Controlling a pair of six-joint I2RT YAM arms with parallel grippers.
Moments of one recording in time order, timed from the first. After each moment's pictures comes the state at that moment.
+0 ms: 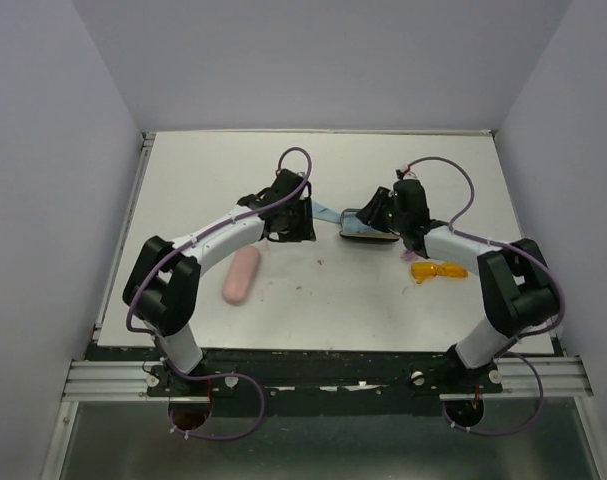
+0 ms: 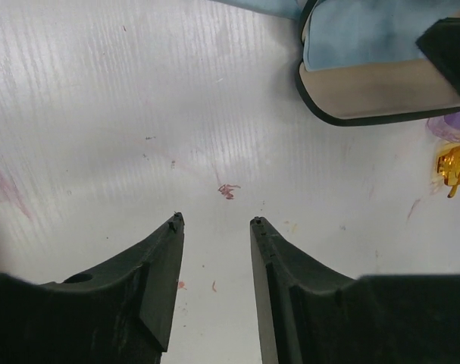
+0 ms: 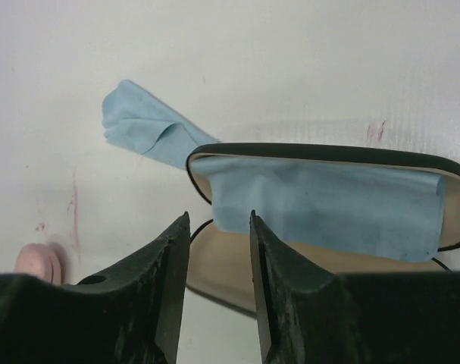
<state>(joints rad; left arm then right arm) -0.61 1.72 1.27 -0.47 0.07 -0.62 0.37 1.69 0.87 0.25 -0.07 0.63</state>
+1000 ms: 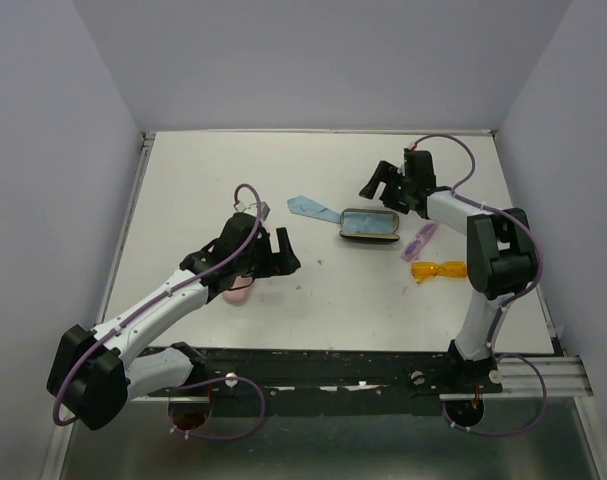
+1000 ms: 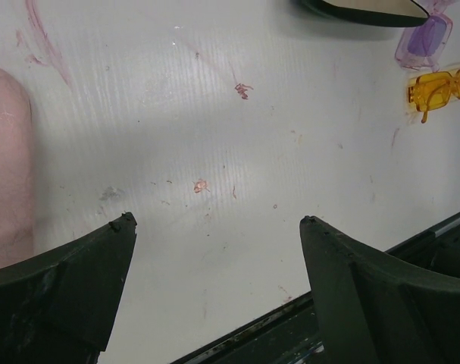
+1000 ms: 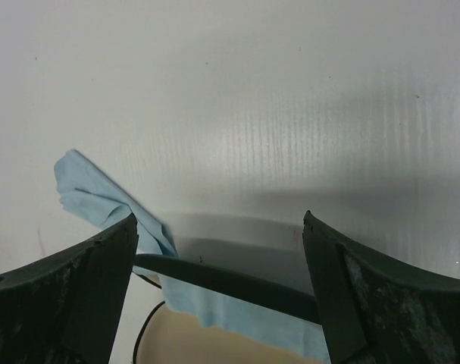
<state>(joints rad) -0.61 1.11 0.73 -0.34 0.09 -0.66 0.20 1.91 1.22 -0.01 -0.18 0.55</state>
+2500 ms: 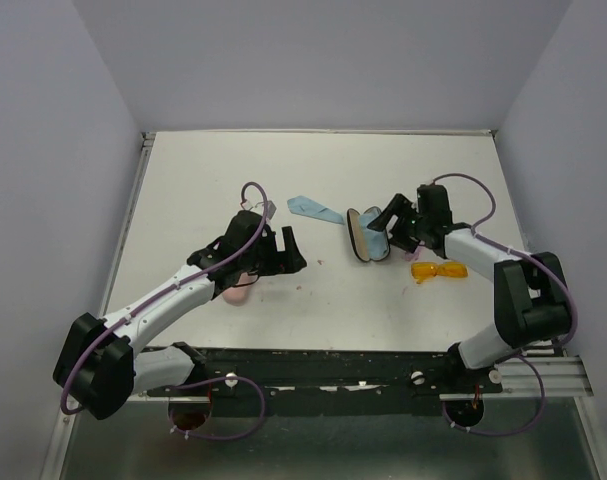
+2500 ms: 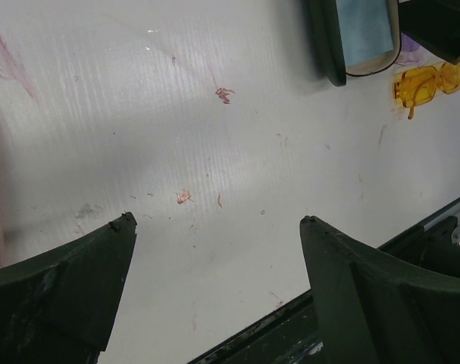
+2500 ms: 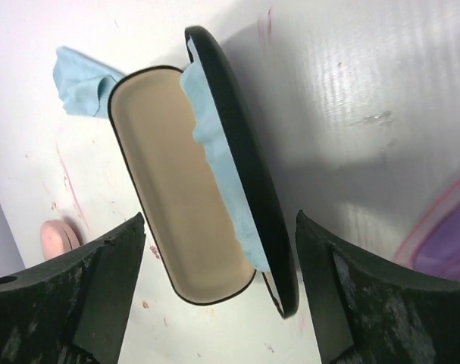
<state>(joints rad) -0.61 1.17 0.73 -0.26 0.14 -0.66 0.21 1.58 0.81 -0.01 -0.27 0.75</state>
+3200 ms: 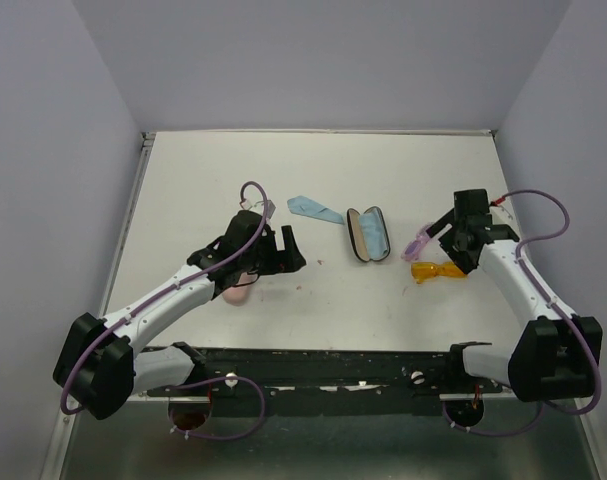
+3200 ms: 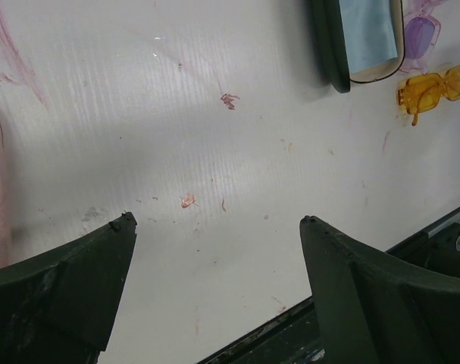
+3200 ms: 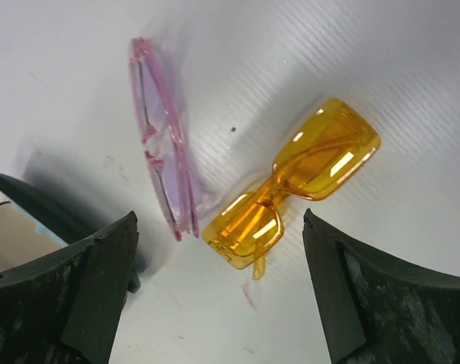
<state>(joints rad) -0.61 1.17 0.73 -0.26 0.13 -0.66 0.06 1.24 0.87 -0.61 0.28 0.88</state>
